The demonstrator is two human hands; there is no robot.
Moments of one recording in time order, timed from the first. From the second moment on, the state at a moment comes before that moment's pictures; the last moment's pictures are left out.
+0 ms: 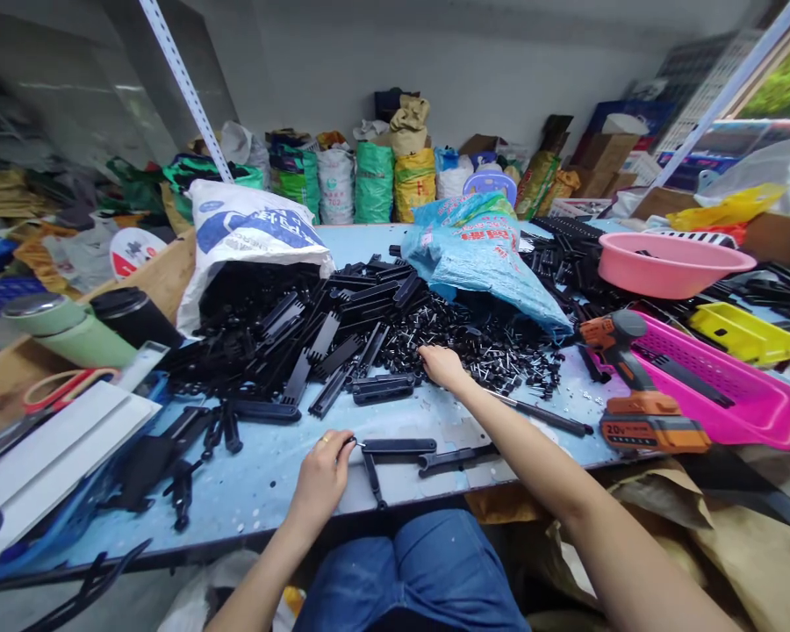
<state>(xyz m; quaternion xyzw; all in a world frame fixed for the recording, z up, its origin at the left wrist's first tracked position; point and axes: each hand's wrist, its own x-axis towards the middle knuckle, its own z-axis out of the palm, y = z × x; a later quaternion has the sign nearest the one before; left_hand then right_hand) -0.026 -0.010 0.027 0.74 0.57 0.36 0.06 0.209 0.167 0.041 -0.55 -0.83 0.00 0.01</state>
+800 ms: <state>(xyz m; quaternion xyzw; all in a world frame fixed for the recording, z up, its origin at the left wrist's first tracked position) -0.017 -0.004 0.006 0.79 0.46 0.39 -0.07 0.172 0.169 0.050 -0.62 -0.77 0.07 0.11</state>
